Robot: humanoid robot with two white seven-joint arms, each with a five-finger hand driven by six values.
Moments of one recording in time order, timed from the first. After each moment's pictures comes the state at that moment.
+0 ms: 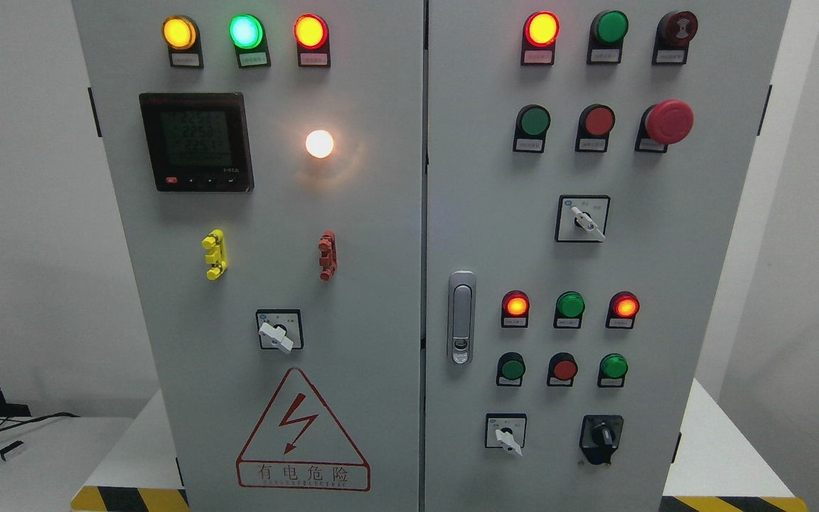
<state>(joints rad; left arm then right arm) -0.04 -0.09 0.08 0.06 0.00 -0.16 0.05 0.15 0.06 0.05 -0.15 0.00 -0.06 0.14</state>
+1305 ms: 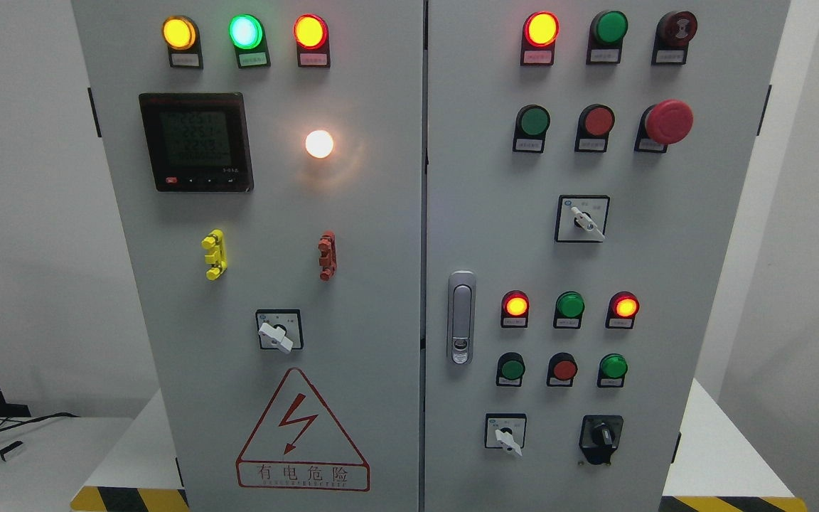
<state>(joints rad) -0.04 -0.09 0.08 0.06 0.00 -0.16 0.05 0.38 0.03 0.03 -0.46 0.00 -0.05 0.26</state>
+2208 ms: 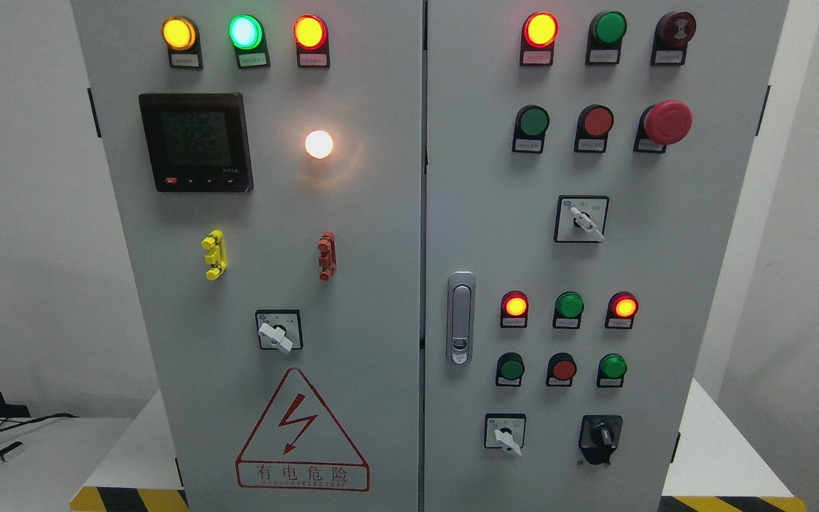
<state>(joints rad) -0.04 -0.09 0.08 0.06 0.00 -0.16 0.05 0.81 0.01 -0.17 -1.44 -0.28 -0.19 0.32</state>
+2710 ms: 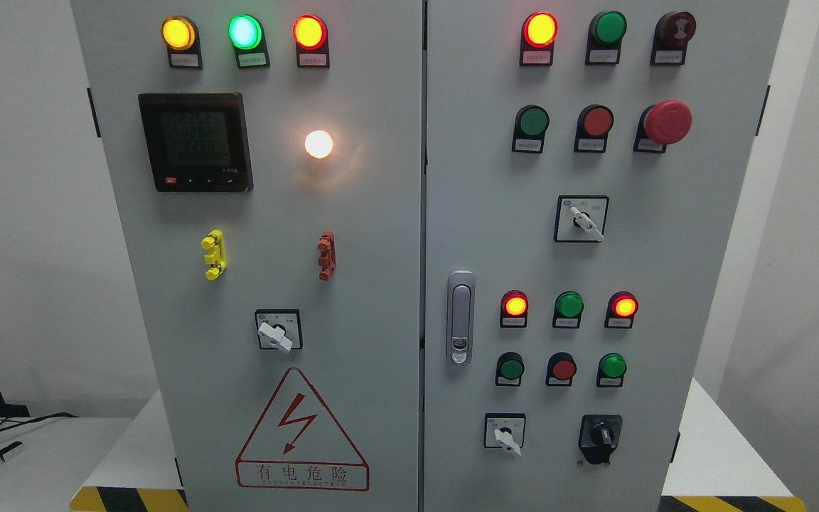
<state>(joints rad) -0.04 -0.09 0.08 0.06 0.00 -0.16 0.05 0.68 -0.02 -0.31 -1.79 -0.33 -0.11 0.26</state>
